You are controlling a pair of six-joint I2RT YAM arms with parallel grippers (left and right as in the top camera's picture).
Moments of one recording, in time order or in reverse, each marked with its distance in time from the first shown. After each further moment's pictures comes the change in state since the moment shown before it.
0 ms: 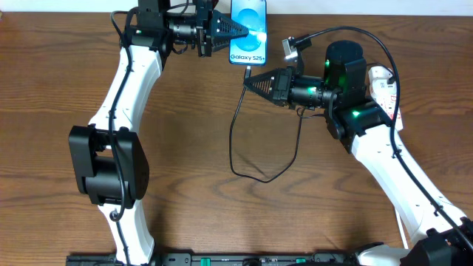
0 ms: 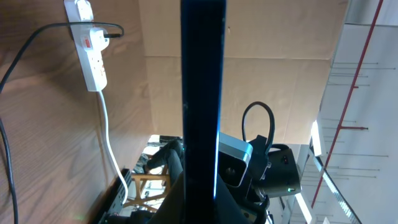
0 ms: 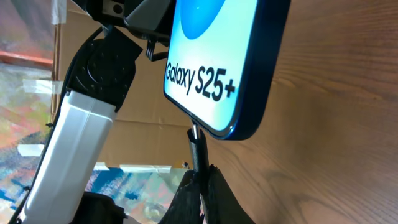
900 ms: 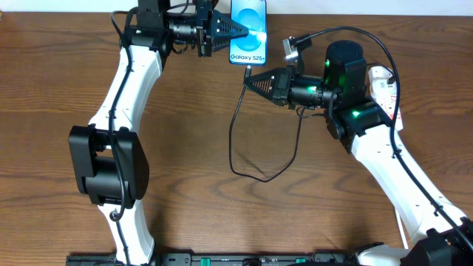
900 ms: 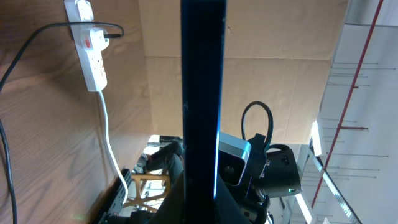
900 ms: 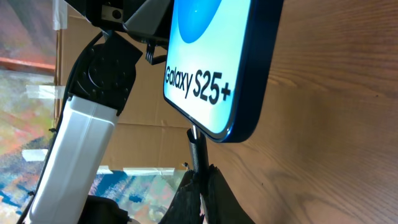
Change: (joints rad) left arm 0.000 0.000 0.000 0.000 0.000 0.000; right arm 0.000 0.000 0.000 0.006 0.006 0.031
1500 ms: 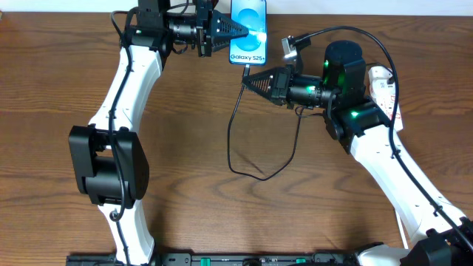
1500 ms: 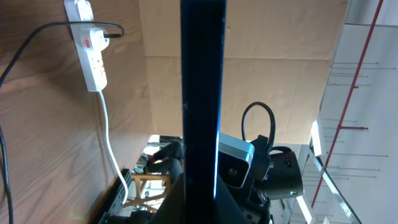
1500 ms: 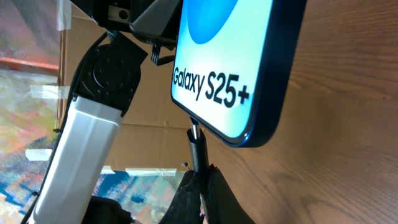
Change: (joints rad) left arm 0.000 0.000 0.000 0.000 0.000 0.000; right arm 0.010 0.000 0.000 0.022 0.006 0.018
